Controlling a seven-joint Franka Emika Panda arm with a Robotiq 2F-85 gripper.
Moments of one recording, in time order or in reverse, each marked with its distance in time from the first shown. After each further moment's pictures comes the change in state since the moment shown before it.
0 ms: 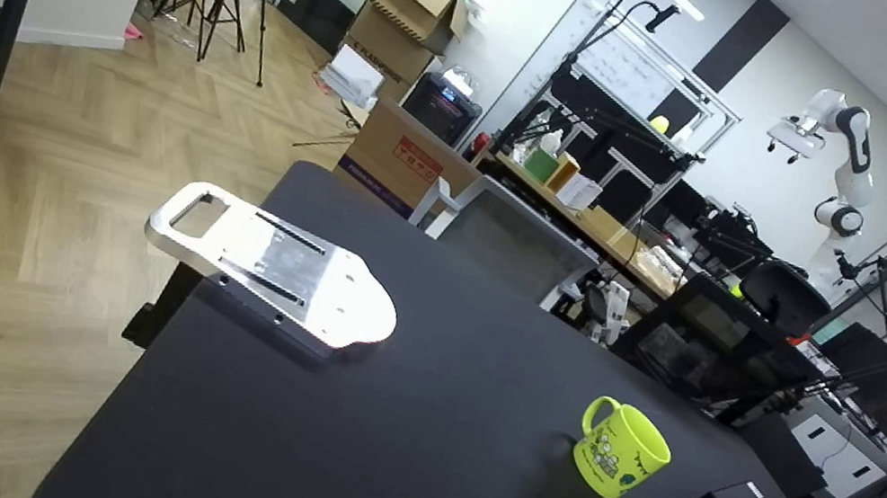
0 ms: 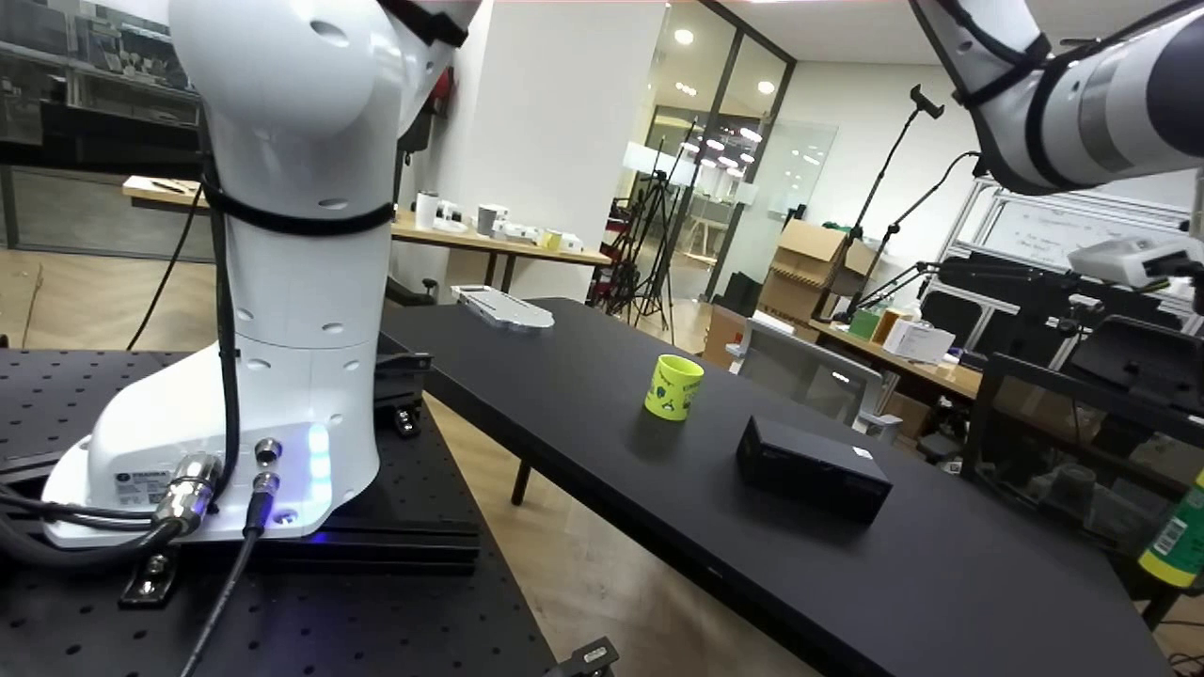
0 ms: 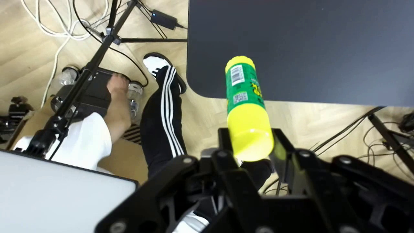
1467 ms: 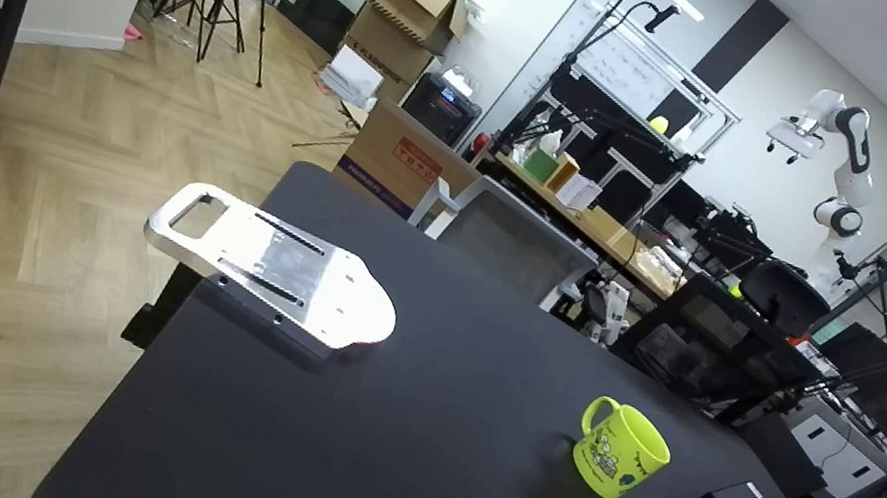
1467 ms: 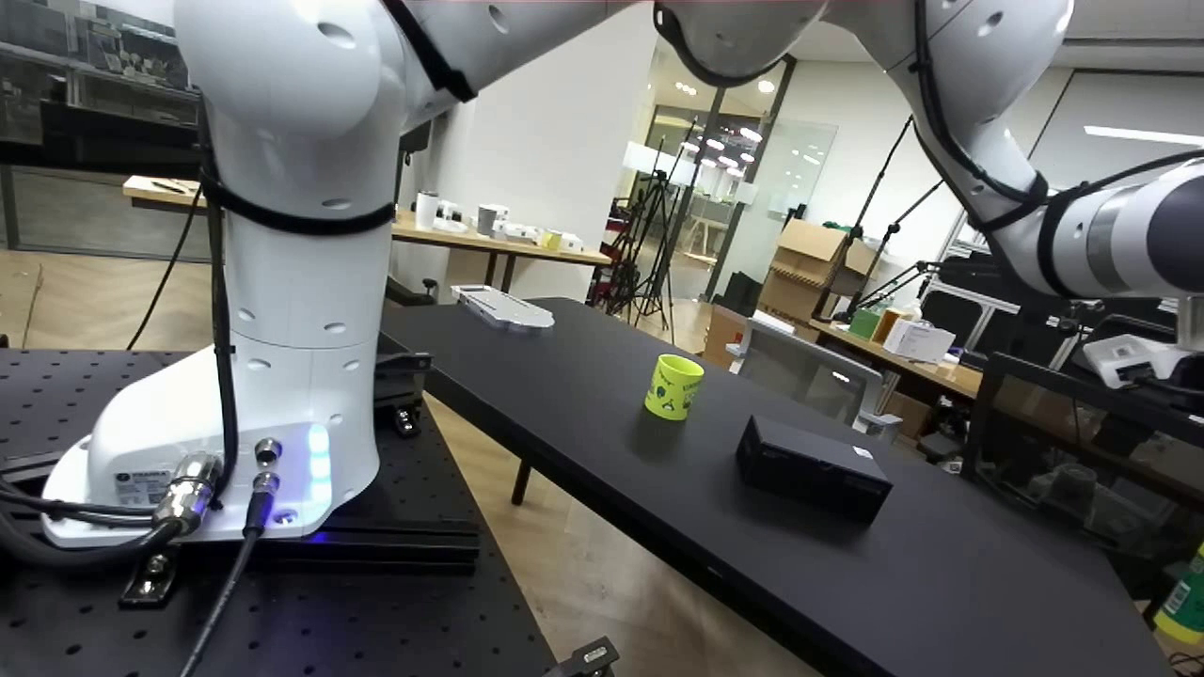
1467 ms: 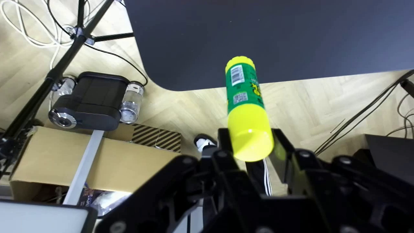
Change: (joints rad) arm 0.030 0.429 -0.046 0.478 0.071 -0.076 0.213
